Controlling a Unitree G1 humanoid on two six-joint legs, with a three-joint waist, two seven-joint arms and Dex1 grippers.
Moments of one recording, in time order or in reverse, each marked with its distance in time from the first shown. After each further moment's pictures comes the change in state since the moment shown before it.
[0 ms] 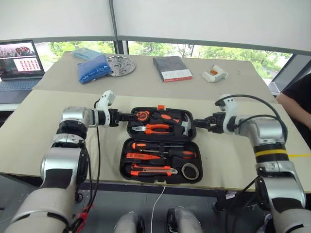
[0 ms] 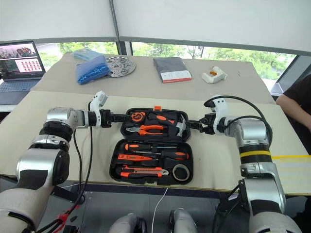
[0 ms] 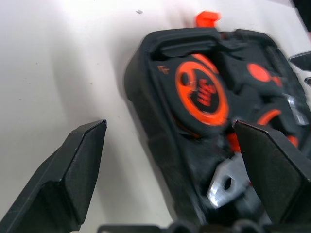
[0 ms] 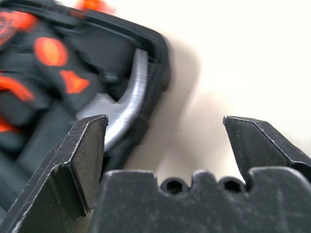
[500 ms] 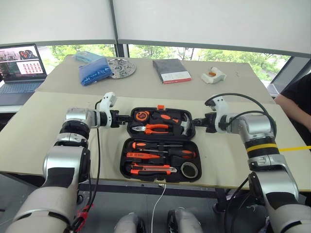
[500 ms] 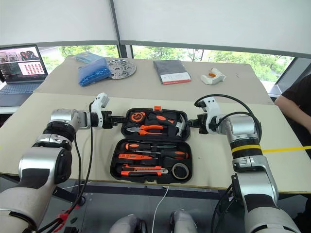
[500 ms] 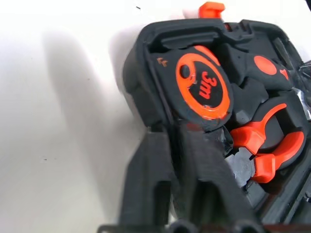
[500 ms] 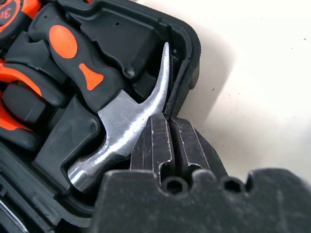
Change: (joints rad) left arm 0.000 0.006 0.006 0.029 0.043 -0.042 -0.021; right arm -0.018 0.020 0.049 -0.039 -0.025 0.031 0.019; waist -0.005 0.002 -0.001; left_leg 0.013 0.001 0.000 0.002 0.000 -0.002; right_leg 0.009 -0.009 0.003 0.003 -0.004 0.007
